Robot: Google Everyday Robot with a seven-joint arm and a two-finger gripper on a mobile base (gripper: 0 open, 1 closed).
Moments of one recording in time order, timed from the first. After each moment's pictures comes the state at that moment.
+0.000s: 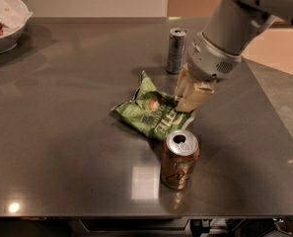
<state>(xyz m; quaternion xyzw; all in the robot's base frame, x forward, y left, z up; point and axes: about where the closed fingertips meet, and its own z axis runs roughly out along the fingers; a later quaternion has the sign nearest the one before) 0.485 -0.088 0.897 -0.76 0.62 0.12 0.14</state>
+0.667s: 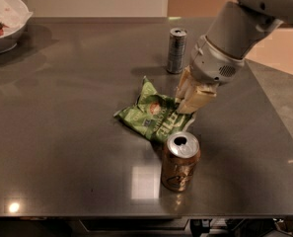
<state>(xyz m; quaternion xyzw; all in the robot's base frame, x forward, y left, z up) 0.480 -0.092 0.893 -0.76 0.63 0.13 0.14</state>
